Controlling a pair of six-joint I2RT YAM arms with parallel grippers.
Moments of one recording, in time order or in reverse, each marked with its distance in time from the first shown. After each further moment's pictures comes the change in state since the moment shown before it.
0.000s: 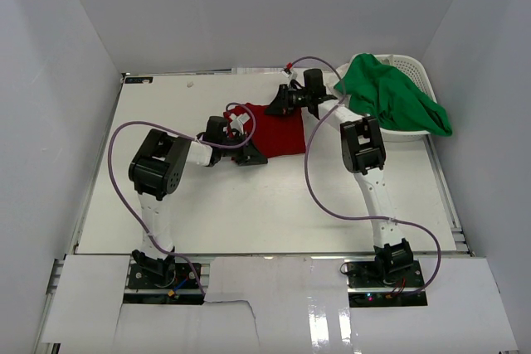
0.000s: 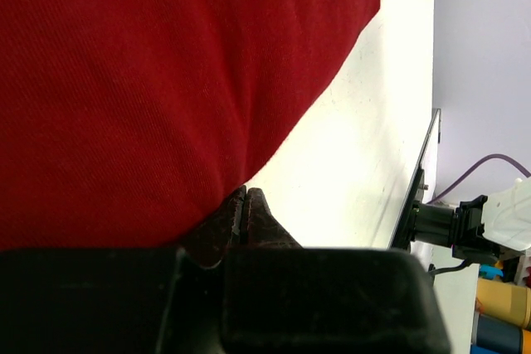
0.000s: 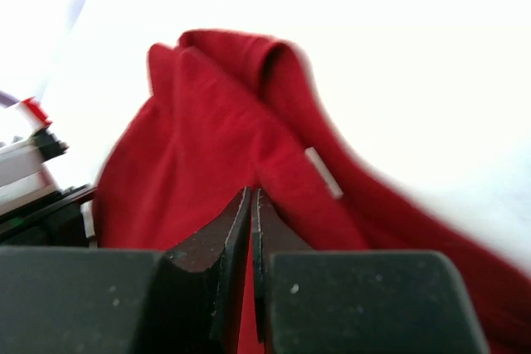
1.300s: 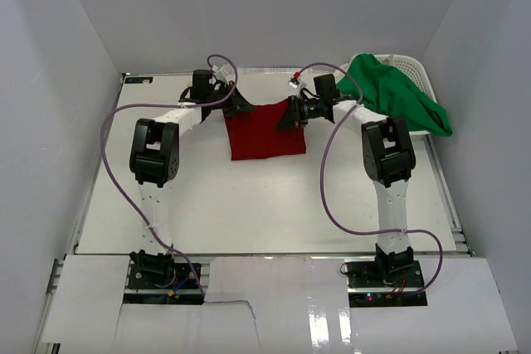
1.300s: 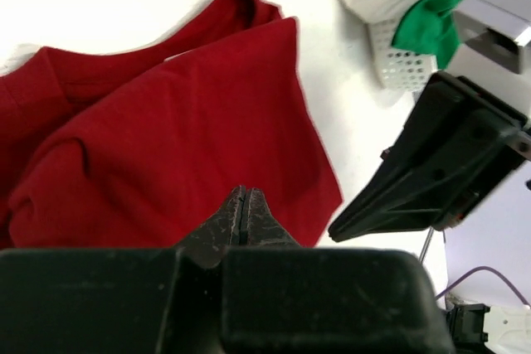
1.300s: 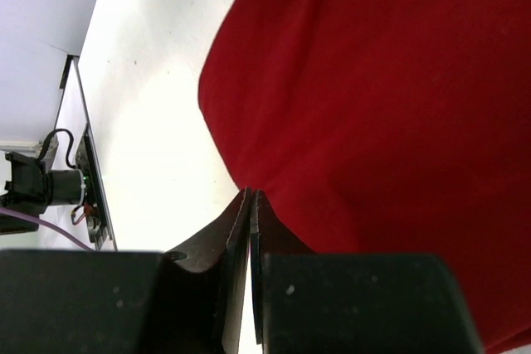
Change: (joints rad) left arm 0.145 0.113 0.578 -0.316 -0.048 0.028; right arm 0.000 -0.472 -0.511 -0.231 -0.003 -0.159
